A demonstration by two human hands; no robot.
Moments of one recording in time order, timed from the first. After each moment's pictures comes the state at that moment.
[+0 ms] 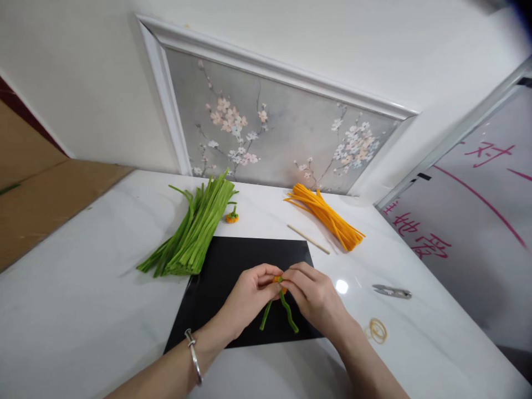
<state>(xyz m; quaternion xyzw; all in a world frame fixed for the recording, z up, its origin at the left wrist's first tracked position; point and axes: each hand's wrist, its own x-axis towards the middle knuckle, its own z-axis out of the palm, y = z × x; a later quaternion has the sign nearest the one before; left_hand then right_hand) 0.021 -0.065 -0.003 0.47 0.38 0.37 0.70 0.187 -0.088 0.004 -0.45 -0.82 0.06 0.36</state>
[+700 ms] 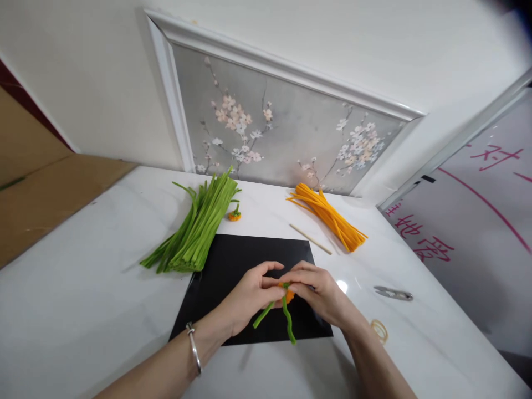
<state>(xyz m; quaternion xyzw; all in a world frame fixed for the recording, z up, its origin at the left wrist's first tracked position) 0.017 -0.066 0.003 0.42 0.40 0.31 0.76 0.205 -0.084 0.008 -0.43 -0.77 0.32 0.34</state>
